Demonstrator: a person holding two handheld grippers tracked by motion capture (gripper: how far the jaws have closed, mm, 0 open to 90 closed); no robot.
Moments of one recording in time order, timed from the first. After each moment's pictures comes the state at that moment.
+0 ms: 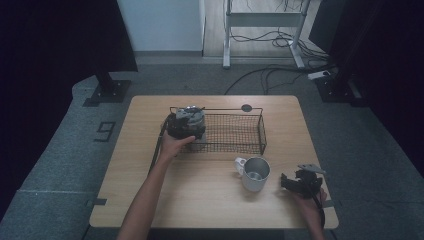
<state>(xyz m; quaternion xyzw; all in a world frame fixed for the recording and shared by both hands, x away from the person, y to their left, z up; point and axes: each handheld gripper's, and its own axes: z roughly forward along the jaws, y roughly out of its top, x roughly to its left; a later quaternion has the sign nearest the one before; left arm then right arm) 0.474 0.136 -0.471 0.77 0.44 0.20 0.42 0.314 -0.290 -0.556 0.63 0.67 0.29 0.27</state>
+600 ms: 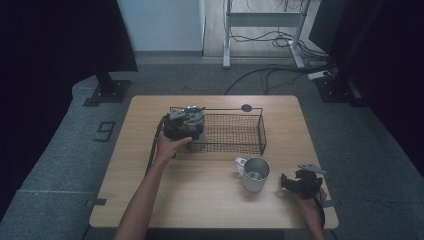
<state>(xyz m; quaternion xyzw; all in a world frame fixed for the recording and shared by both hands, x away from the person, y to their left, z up) 0.462 0.149 -0.461 0.75 0.44 0.18 0.45 0.314 -0.290 -0.556 0.63 0.67 0.29 0.27</state>
